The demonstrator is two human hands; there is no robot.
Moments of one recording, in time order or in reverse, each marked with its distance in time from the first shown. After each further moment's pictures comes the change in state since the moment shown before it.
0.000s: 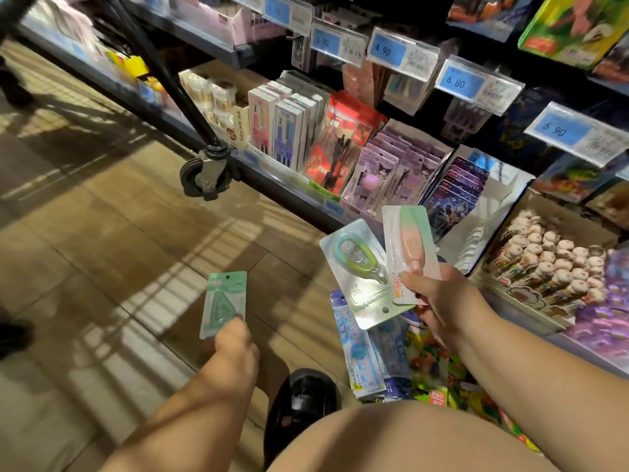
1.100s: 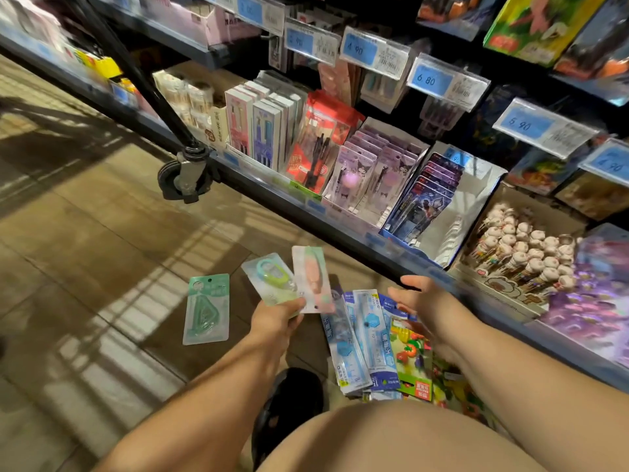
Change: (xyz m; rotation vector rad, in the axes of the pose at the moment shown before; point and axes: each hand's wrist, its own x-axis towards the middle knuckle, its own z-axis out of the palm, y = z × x) left_hand -0.059 -0.025 0.053 0.201 -0.534 0.068; right_hand -0.005 0.015 -0.018 -0.227 0.053 0.171
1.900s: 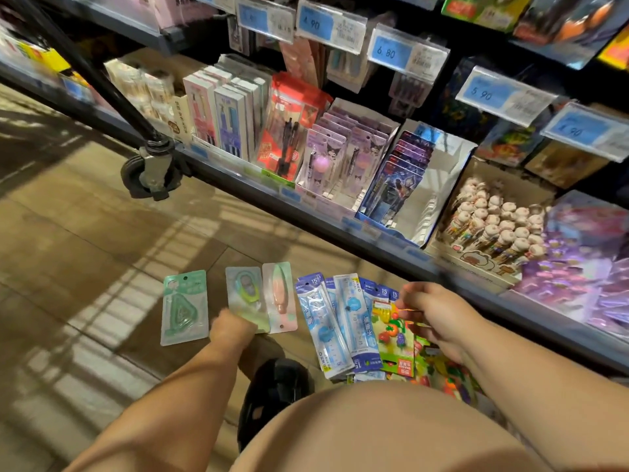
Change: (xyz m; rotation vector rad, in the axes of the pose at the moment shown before) left_hand 0.047 -0.016 -0.054 1.309 0.307 0.027; right_hand -0.010 0.031 -0.041 0.088 0.092 0.106
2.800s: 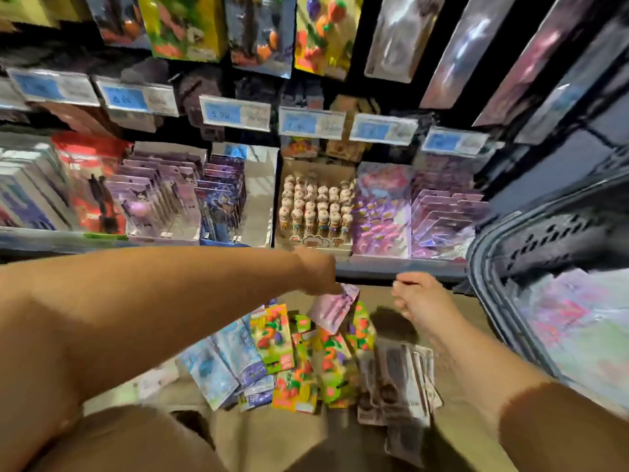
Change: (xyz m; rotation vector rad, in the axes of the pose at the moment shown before) left_hand -0.283 0.291 0.082 1.053 -0.284 1.184; right_hand -0.041 0.076 -0.214 0.272 0.415 -0.167
